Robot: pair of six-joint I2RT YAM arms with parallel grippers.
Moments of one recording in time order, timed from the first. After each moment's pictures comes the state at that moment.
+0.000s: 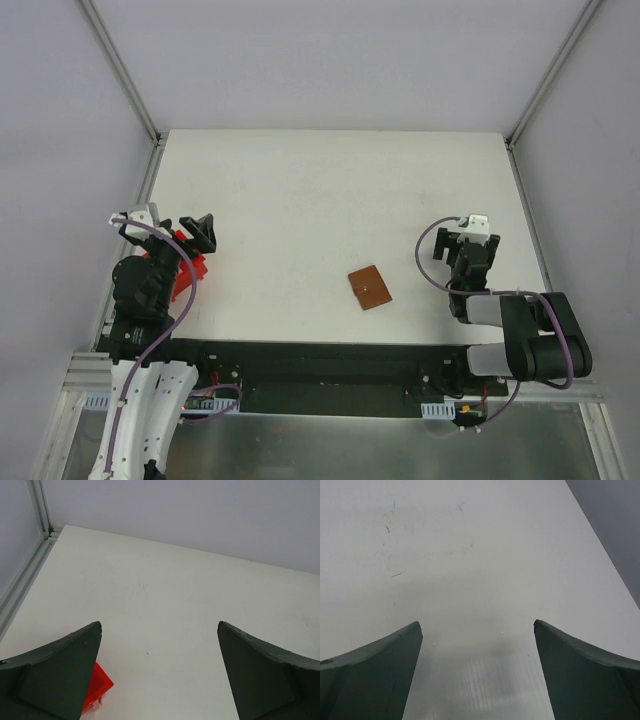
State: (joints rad) left arm -0.06 0.37 0.64 -0.26 -0.03 -0.26; right arm 0.10 1.35 0.20 0.88 0.33 -0.03
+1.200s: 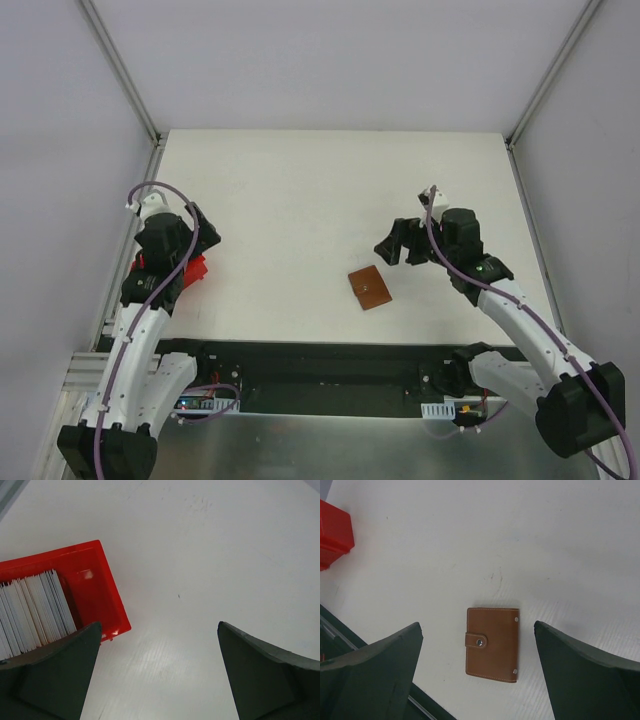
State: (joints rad) left arm -0.06 0.69 0.71 -0.52 -0.22 -0.51; right arm 0.38 0.98 0.70 -0.23 -0.30 0.32
